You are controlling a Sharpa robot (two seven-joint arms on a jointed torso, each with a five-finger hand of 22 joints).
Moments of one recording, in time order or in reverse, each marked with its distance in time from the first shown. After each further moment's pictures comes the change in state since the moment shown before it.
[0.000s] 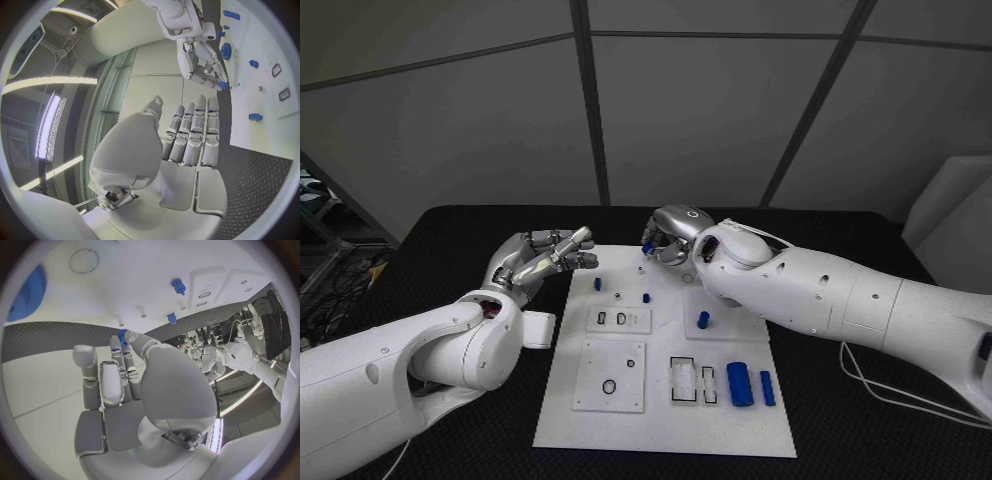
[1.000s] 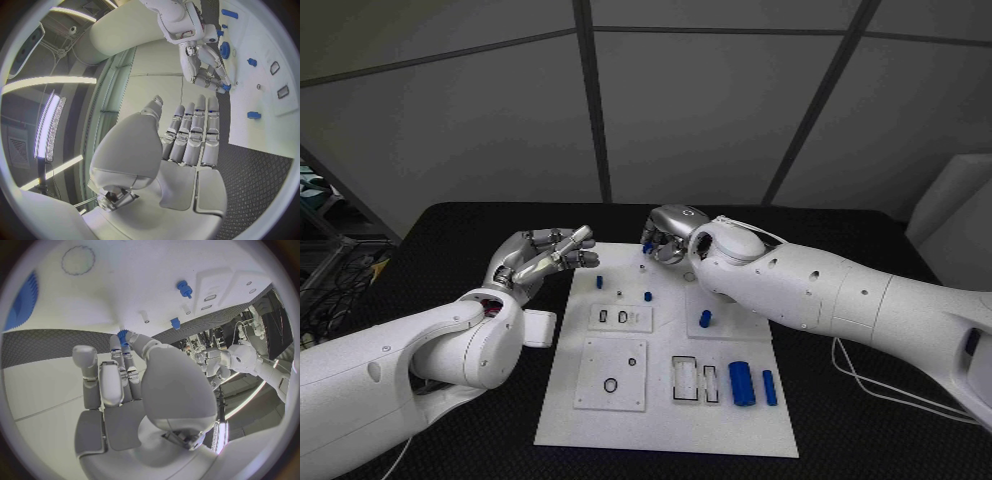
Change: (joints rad) left arm 0.001 0.001 0.000 -0.002 0.000 0.000 0.000; left_hand 0.000 0.000 -0.003 -0.003 0.000 0.000 0.000 -0.004 0.000 -0.004 0.004 0.000 0.000 -0.003 -0.003 0.000 0.001 0.000 -0.004 0.004 0.000 0.000; right arm 0.006 0.037 0.003 -0.048 -0.008 0.055 -0.026; right_hand -0.004 -0.004 0.002 0.003 0.000 -0.002 -0.002 -0.008 -0.002 -0.004 0.004 0.000 -0.001 0.000 0.000 0.004 0.005 0.000 0.000 0.000 0.005 0.003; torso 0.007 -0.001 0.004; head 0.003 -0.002
